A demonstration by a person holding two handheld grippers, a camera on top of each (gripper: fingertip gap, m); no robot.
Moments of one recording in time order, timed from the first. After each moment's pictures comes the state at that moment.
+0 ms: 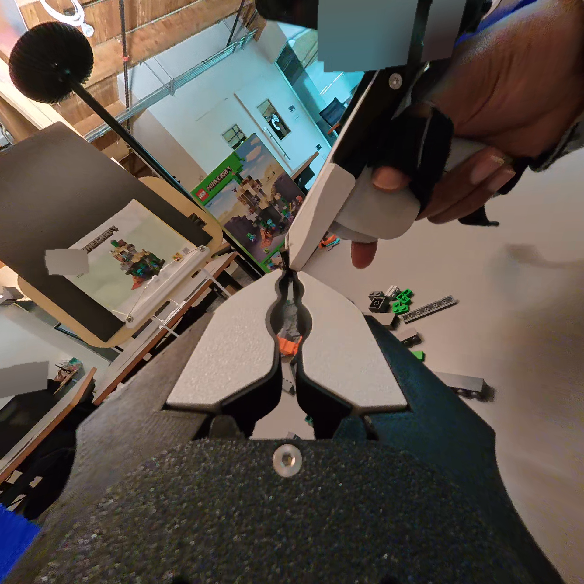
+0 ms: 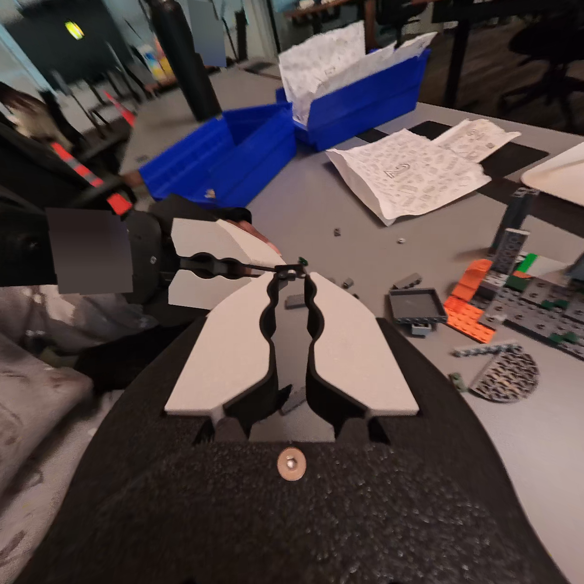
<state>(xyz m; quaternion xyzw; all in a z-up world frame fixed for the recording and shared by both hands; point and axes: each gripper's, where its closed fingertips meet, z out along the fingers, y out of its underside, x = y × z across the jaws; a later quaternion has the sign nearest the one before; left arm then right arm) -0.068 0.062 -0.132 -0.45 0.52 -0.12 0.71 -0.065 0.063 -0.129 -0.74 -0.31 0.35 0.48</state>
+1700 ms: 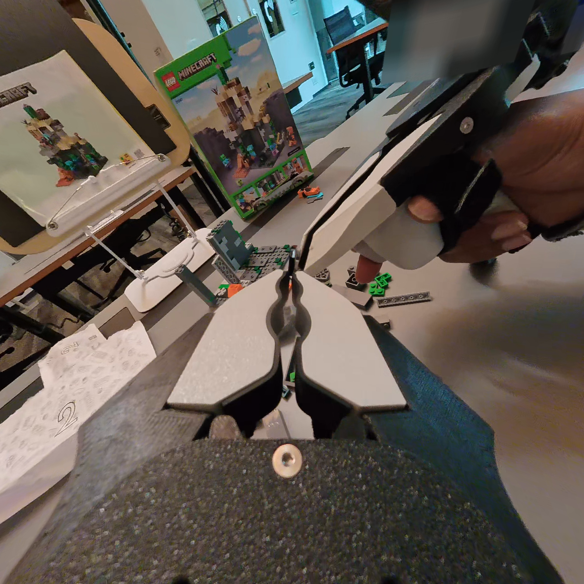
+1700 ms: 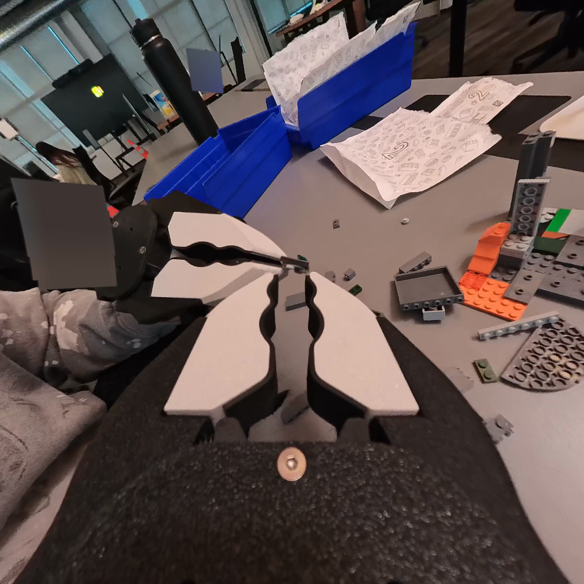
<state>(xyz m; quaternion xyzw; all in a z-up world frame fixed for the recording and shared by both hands) -0.061 0.081 -0.148 -0.60 0.48 -0.17 0.62 -0.064 0.077 -0.151 -0.75 -0.24 0.42 0.45</state>
